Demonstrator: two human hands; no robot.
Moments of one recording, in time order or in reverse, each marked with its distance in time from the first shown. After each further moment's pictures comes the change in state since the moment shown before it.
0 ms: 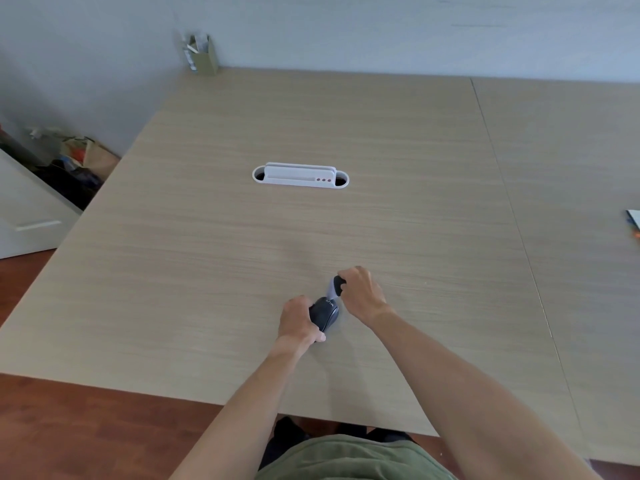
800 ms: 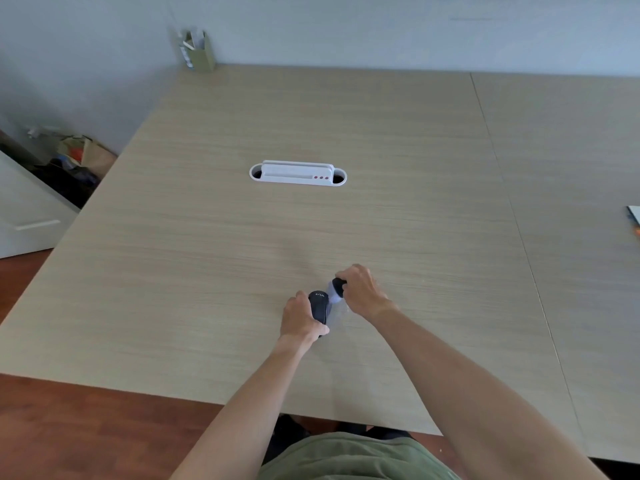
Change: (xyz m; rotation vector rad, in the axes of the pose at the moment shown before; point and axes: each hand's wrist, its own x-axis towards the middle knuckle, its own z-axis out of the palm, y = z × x) left_hand 0.002 0.011 0.010 -0.012 0.038 -0.060; right_hand 0.001 0.010 -0.005 0.011 -0.054 -0.040
